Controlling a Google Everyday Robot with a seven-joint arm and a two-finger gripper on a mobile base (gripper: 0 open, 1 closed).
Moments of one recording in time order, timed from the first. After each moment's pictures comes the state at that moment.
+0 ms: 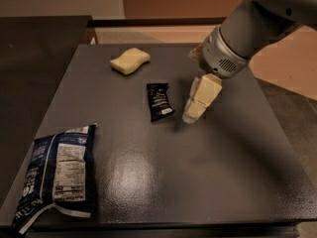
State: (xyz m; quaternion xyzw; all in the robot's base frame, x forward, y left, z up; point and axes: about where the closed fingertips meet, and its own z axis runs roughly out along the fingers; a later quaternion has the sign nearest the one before) arm 0.518 -0.079 0.905 -0.63 0.73 0.11 0.24
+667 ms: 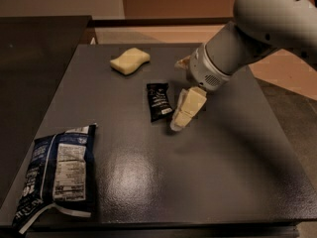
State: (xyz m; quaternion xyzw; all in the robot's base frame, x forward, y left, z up) arm 0.530 -0.048 0.868 -0.65 0.70 0.14 0.27
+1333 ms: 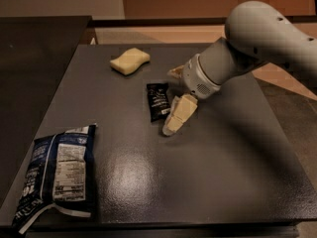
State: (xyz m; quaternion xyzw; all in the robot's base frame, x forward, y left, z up) arm 0.538 -0.032 0.838 -0.64 0.69 0.19 0.28
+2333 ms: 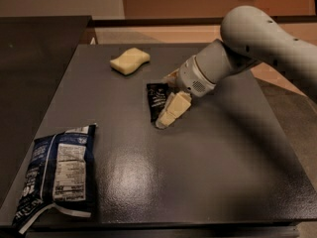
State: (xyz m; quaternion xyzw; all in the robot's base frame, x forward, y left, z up) arm 0.551 -0.020 0.825 -0.62 0.70 0.24 0.27
